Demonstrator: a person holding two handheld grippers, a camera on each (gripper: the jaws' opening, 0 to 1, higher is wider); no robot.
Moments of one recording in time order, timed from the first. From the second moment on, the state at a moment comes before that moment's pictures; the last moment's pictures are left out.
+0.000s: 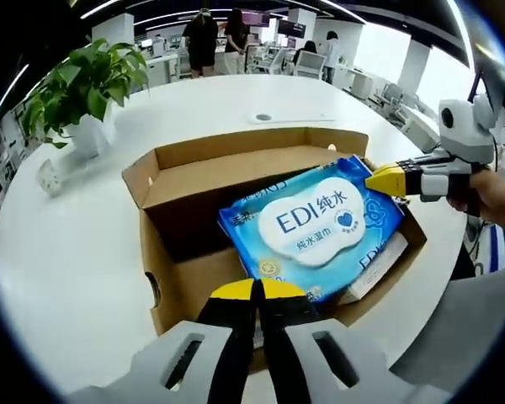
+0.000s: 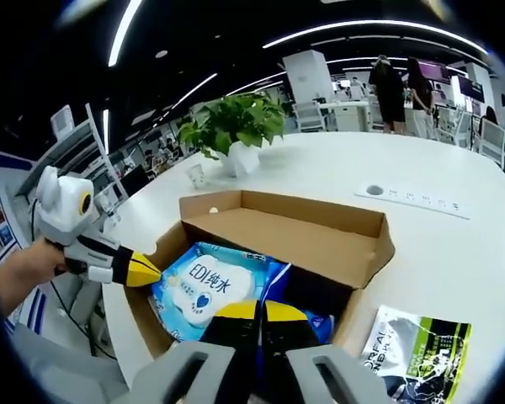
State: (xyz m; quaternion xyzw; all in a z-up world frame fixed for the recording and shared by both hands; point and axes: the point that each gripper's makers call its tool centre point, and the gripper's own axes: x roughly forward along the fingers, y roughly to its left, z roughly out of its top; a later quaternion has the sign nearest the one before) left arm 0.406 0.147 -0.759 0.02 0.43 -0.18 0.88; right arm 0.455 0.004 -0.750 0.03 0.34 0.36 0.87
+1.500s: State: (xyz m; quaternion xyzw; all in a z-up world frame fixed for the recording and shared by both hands) left arm 0.422 0.022 -0.695 -0.01 0.37 -0.29 0.89; right arm 0.453 -0.124 -0.706 0.07 0.30 0.30 0.90
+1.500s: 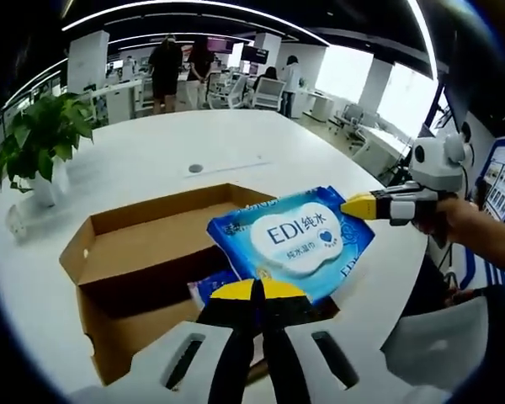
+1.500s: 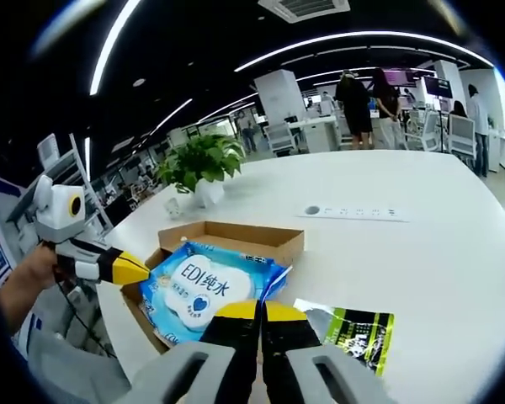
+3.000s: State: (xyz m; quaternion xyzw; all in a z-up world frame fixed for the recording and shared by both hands) left arm 0.438 -0.088 -0.721 -0.02 0.37 -0.35 0.86; right arm 0.463 -0.234 -0.728 0.06 0.32 0.24 0.91
